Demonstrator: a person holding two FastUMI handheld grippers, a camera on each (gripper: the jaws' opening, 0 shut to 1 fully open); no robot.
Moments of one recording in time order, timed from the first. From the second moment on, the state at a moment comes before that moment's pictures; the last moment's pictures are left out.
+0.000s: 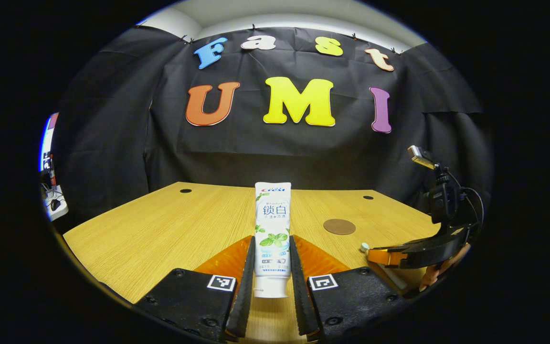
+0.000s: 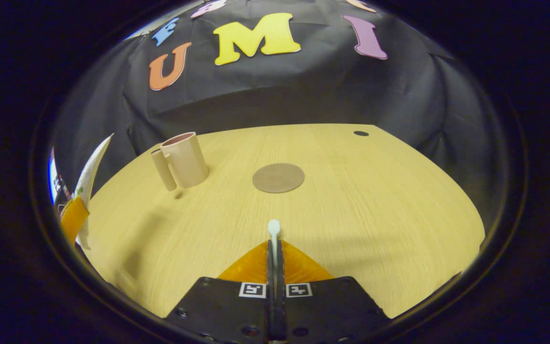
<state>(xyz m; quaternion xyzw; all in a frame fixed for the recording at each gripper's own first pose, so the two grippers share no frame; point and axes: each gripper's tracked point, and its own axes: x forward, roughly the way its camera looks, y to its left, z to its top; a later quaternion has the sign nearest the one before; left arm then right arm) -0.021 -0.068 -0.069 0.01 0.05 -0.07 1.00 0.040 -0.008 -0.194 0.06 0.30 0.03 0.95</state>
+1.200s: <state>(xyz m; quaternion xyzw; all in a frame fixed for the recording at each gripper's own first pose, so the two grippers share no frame) 0.136 -0.091 0.070 0.00 -0.04 -0.11 0.99 0.014 -0.033 -0.076 0.05 0.11 0.02 0.99</state>
